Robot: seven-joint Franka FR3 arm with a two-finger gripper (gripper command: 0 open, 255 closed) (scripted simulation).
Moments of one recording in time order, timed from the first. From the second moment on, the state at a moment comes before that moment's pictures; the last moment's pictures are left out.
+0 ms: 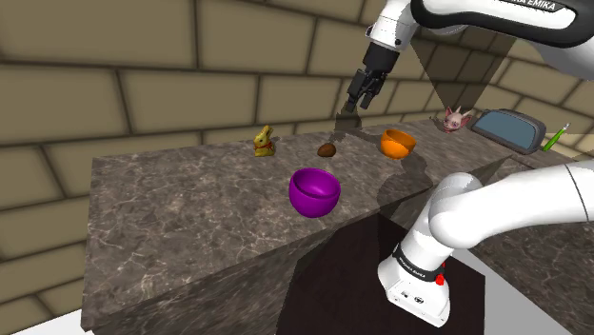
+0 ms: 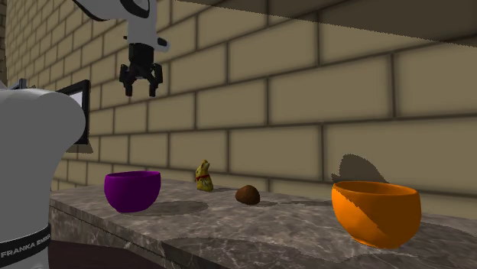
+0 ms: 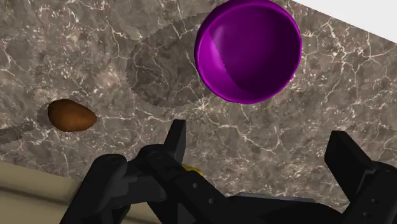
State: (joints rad) arm 0.01 -0.77 -0.06 -2.31 0.04 1.62 0.03
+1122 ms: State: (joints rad) arm 0.04 -0.49 -0.32 -2.40 -0.20 1.91 -0.55
